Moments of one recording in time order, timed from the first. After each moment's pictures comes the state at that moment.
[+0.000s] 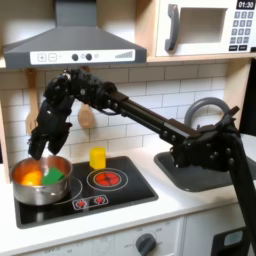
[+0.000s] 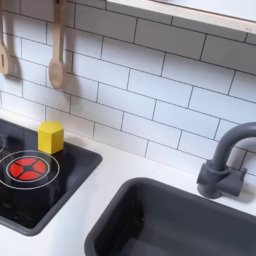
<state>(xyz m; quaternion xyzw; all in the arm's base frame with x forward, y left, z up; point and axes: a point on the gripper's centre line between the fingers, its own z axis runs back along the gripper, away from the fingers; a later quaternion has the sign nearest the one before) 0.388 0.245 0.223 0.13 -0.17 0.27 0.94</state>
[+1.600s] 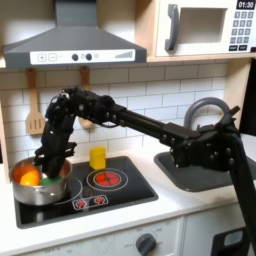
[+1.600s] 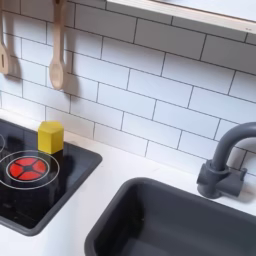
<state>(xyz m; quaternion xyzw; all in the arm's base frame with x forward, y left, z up) 0.377 0.237 0.179 0.12 -0.11 0.24 0.96</state>
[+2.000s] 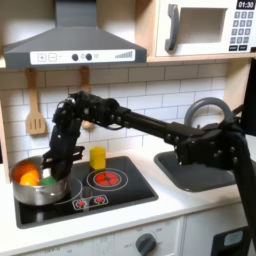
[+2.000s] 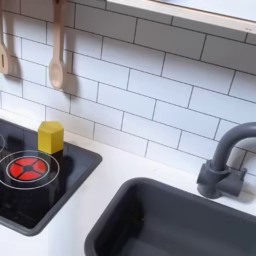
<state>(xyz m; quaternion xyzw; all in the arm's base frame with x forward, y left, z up) 0.378 0.219 0.170 0.11 -0.10 0.22 0.97</state>
